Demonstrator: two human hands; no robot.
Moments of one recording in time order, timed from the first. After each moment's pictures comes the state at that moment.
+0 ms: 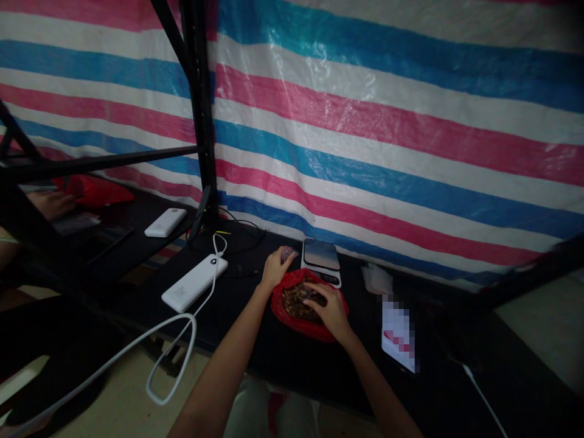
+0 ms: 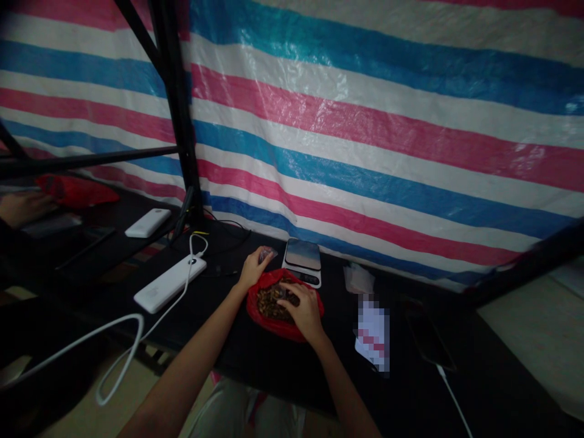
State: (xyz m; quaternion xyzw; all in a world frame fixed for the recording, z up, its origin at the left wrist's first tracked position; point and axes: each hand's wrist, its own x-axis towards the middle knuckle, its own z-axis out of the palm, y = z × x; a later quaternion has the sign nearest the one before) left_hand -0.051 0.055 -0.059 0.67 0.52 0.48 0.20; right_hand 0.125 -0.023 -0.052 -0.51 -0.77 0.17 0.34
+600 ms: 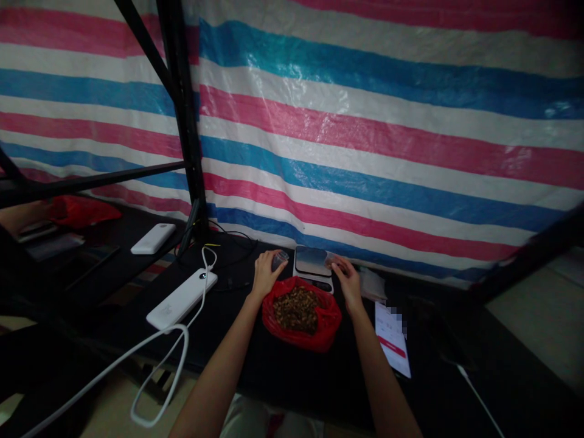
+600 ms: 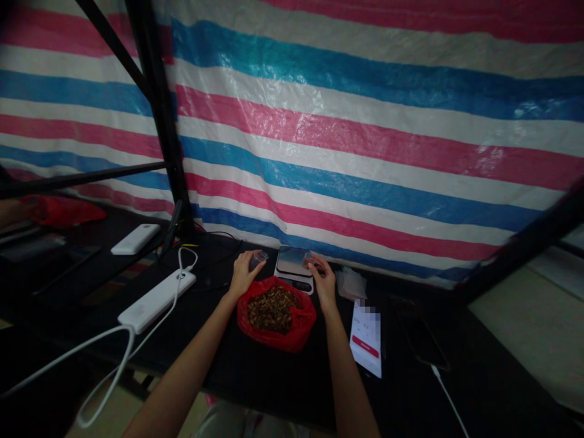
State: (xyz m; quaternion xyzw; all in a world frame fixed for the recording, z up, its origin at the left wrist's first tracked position) left_hand -0.052 0.061 -0.052 0.69 0.53 0.48 0.09; right_hand 0.183 0.048 -0.037 -0.52 -0.54 0.26 0.61
